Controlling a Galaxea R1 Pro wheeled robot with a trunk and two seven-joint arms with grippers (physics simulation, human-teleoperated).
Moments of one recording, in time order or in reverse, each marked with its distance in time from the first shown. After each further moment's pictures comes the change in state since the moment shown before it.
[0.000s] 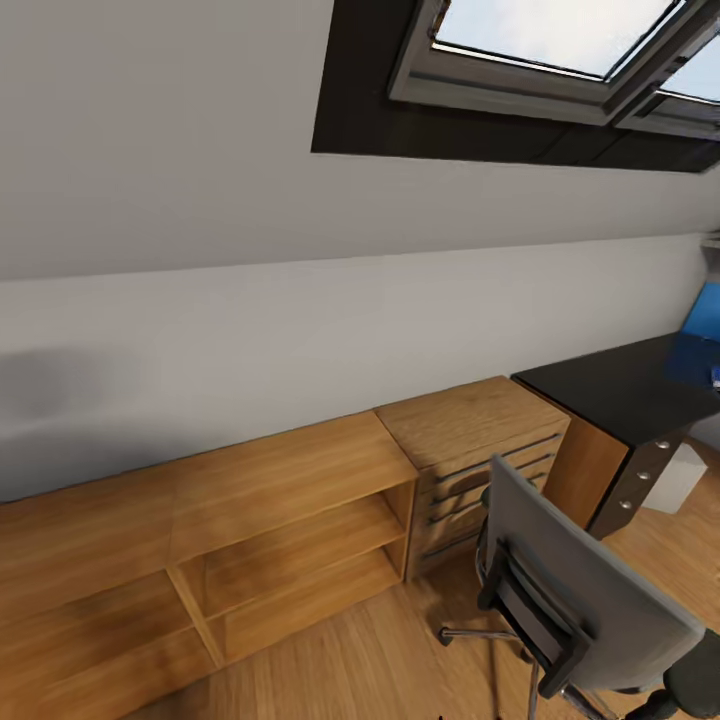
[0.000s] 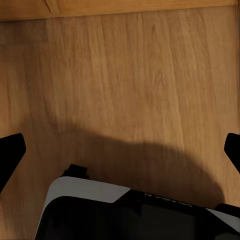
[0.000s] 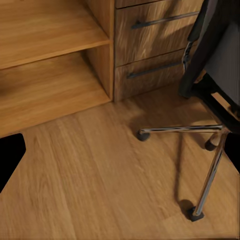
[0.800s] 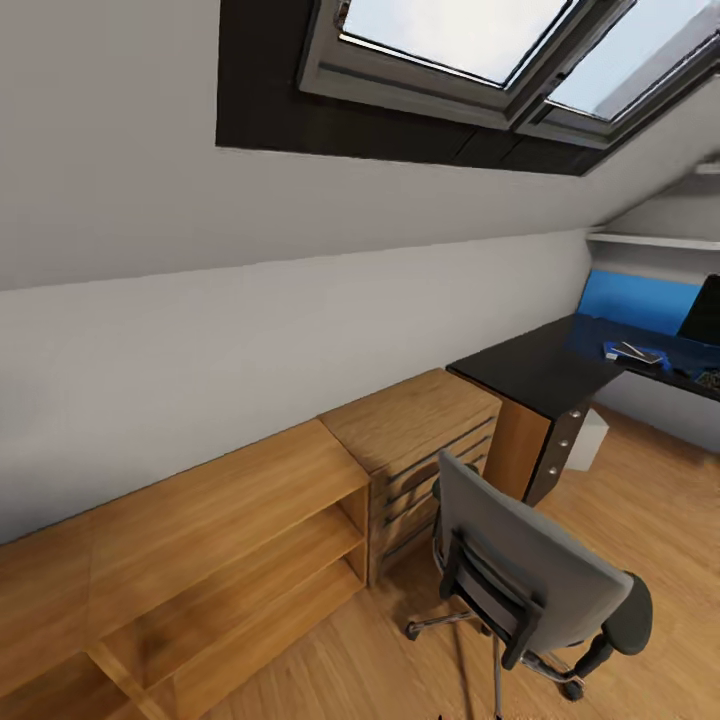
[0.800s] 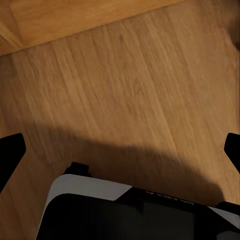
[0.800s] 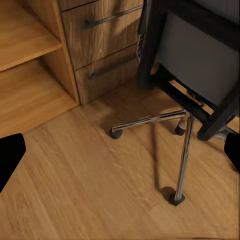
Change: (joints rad) left arm 0.000 0.000 0.000 0.007 0.000 0.002 0.000; right arm 0.000 0.000 0.000 -0.003 0.000 -0.002 0.000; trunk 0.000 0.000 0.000
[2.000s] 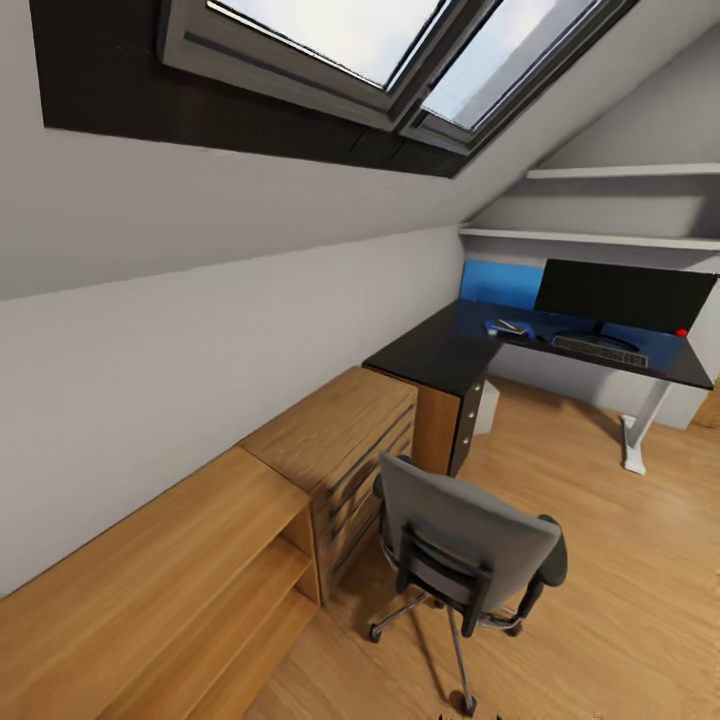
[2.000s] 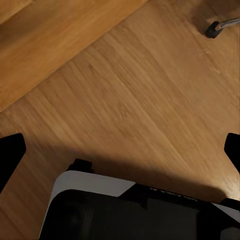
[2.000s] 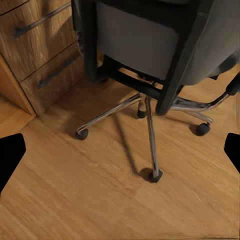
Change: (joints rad) left arm 0.000 -0.001 -0.002 0.016 -0.001 -0.001 0.000; right arm 0.000 0.000 -0.001 0.002 0.000 0.000 0.000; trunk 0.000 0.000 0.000
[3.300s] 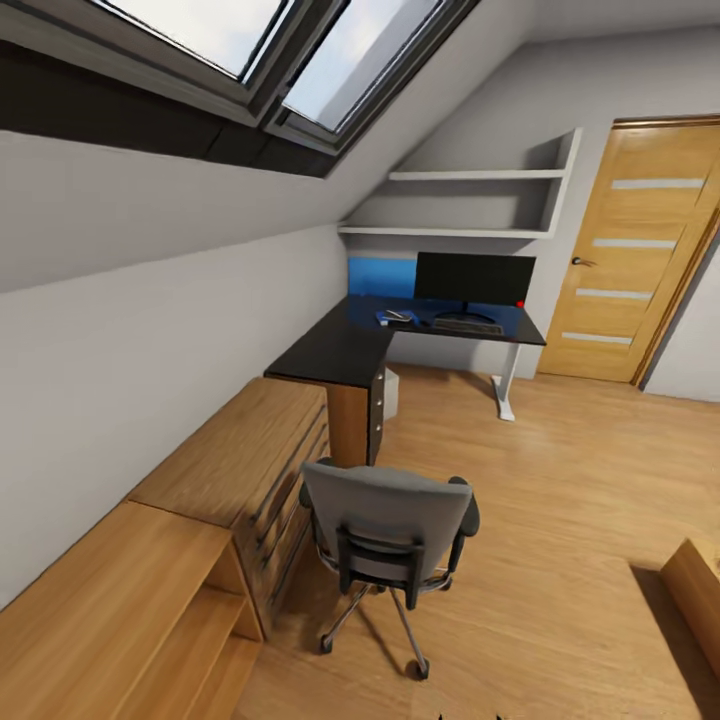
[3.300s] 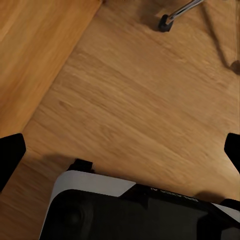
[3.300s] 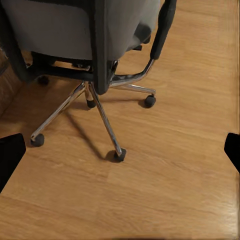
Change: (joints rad) left arm 0.000 0.001 0.001 0.001 0.001 -0.001 0.000; right arm 0.000 0.000 0.000 0.001 0.002 0.000 0.000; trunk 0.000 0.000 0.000
